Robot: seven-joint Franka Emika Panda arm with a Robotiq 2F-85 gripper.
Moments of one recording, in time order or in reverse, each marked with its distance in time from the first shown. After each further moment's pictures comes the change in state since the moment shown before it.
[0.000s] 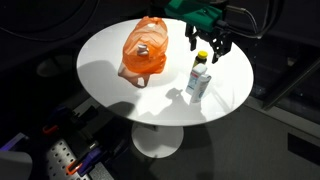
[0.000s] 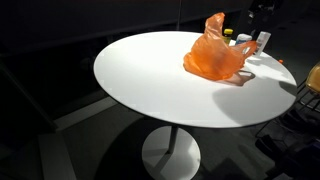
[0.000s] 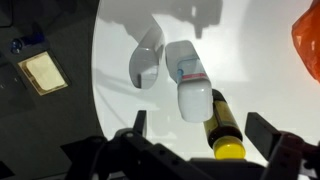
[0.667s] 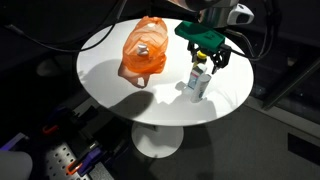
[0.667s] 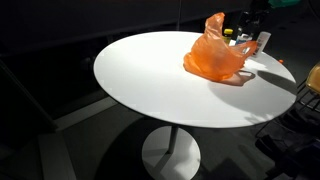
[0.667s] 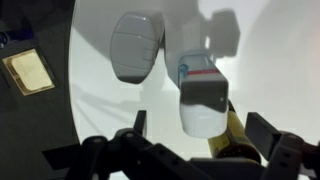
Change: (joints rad) arm -0.036 0.195 0.041 0.144 0.027 0.000 -0.078
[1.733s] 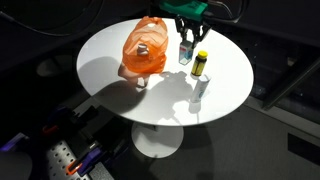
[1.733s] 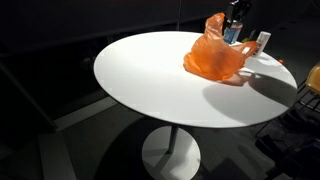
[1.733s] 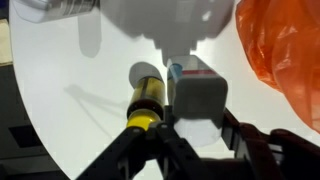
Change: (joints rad) arm 0.067 -0.067 0.076 0.027 0.002 -0.060 0.004
